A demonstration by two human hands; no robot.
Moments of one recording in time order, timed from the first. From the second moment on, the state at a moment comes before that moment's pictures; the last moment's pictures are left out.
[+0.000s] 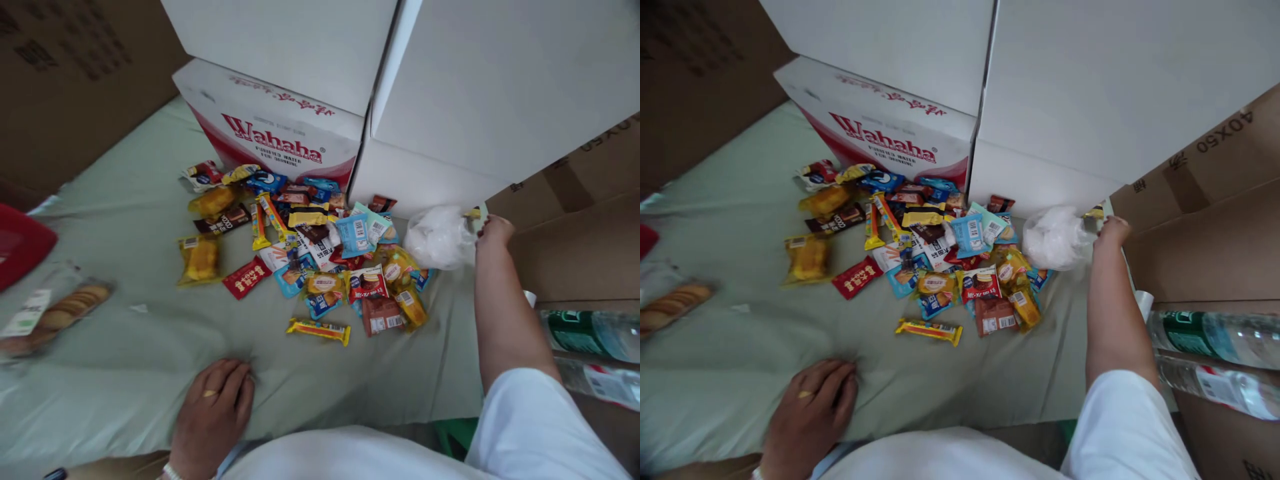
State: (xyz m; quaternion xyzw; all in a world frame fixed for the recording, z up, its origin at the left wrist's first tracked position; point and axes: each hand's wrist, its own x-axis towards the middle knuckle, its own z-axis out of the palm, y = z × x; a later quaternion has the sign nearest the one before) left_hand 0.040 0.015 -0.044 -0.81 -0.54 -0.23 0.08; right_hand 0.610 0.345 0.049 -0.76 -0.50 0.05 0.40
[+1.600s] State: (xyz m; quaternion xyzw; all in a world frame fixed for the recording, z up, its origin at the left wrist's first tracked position) left_hand 0.027 0.010 -0.014 -0.21 -0.53 -0.55 -0.61; right_hand 0.319 0.088 0.040 -0.54 -0.26 0.57 0.56
